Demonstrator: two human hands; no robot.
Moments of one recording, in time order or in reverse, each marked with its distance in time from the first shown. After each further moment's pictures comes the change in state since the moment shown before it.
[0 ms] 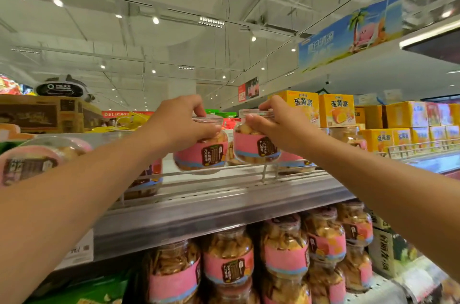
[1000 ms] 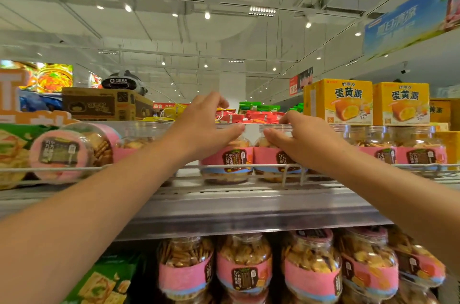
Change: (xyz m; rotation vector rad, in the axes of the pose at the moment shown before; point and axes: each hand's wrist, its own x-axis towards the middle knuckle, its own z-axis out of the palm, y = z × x) left_hand -0.011 0.009 0.028 0.151 0.084 -0.044; right_hand 0.004 0.024 0.033 -0.121 -0.124 -0.120
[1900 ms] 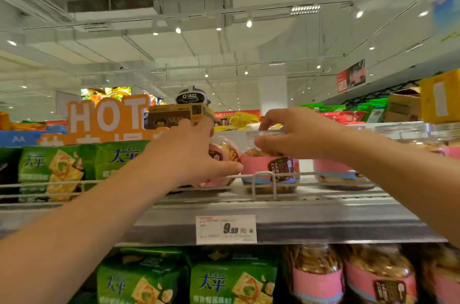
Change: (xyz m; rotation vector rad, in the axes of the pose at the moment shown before) left_hand -0.074 -0.129 -0.142 0.658 -0.203 -0.215; right_hand 0.031 -0.189 0.036 0.217 -0.221 -0.269
